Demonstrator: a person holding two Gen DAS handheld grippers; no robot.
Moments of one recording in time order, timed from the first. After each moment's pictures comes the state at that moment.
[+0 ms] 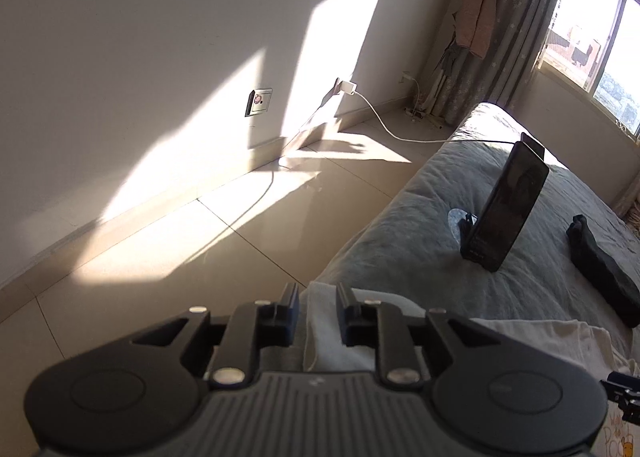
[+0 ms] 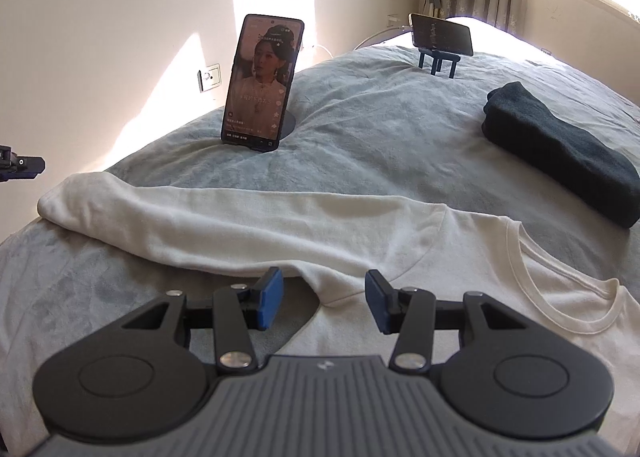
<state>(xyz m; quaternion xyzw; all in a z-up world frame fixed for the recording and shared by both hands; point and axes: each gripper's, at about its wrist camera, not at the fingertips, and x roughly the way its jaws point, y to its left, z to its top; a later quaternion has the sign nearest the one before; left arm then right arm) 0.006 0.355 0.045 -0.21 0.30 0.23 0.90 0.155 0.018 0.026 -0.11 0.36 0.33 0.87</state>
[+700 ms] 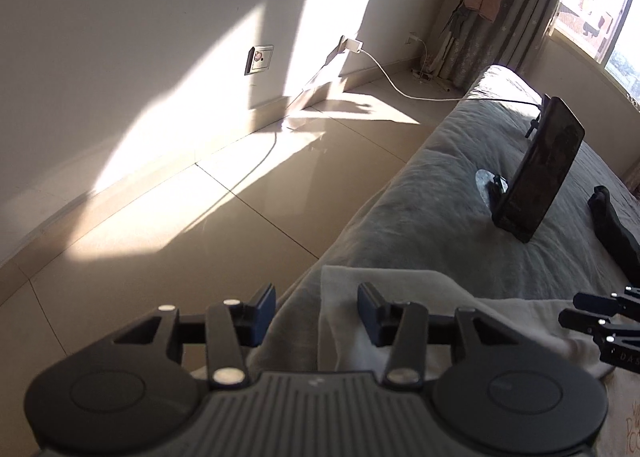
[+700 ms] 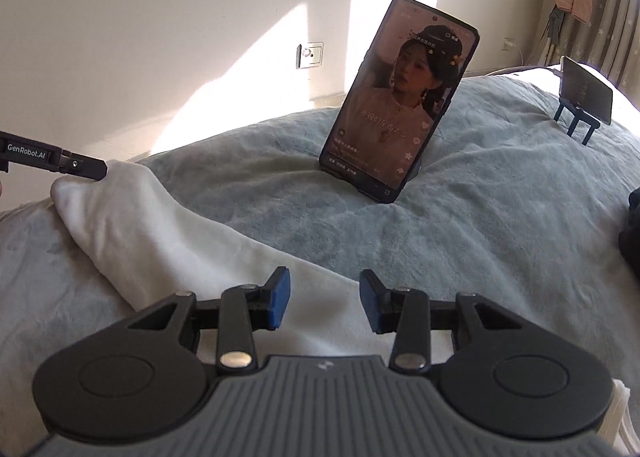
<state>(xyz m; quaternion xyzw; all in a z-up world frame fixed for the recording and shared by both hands) 0.032 0.392 -0.003 -0.25 0.36 0.22 0.87 0.198 0.142 0.006 -0.22 0.34 0.47 0.79</state>
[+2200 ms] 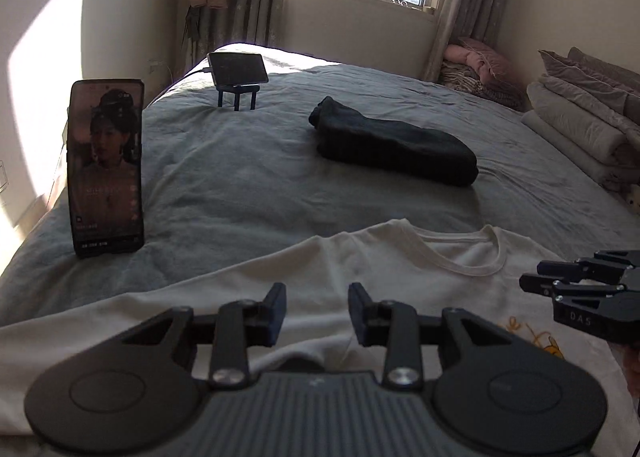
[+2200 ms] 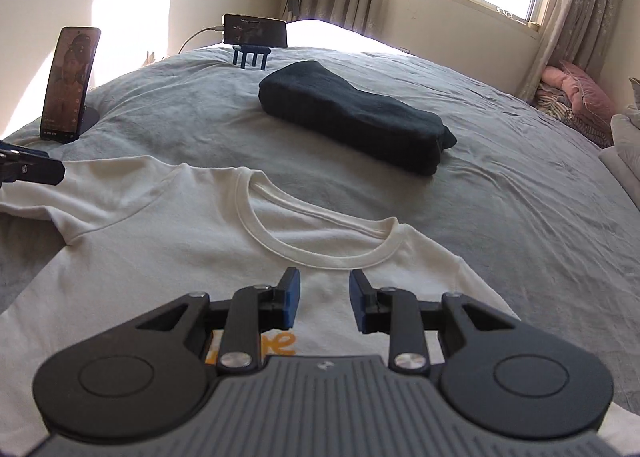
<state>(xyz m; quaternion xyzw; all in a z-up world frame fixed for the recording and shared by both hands) 0.167 0.100 0.016 -0.06 0.33 -0.08 0.94 0.171 -0.139 0.008 -0.13 0.32 0.13 0.93</state>
